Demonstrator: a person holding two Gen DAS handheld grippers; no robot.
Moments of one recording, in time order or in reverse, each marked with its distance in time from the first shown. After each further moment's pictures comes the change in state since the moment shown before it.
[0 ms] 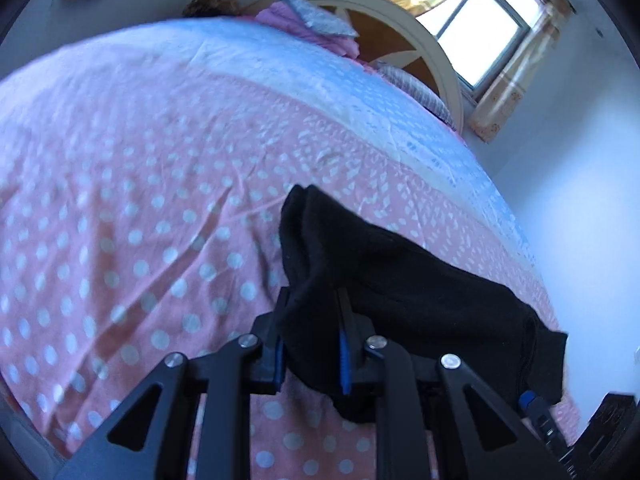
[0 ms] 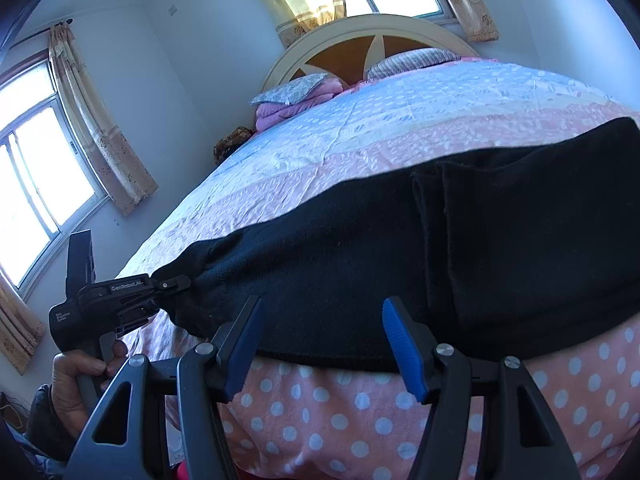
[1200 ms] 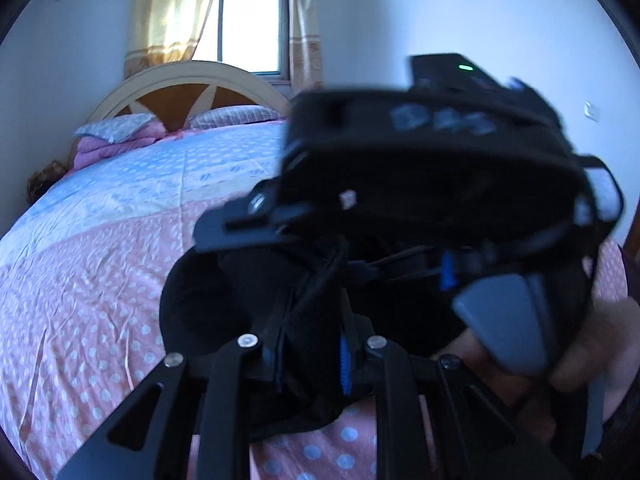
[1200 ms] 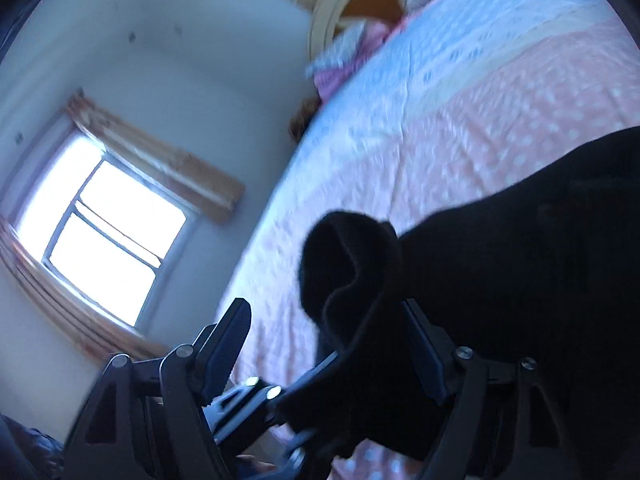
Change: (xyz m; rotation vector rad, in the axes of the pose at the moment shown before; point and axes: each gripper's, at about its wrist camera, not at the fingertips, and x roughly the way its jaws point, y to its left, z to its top) left arm -0.005 -0.166 -0.093 0.726 -0.132 -0.246; right arm 0.081 -0.004 0.052 0.229 0.237 0.432
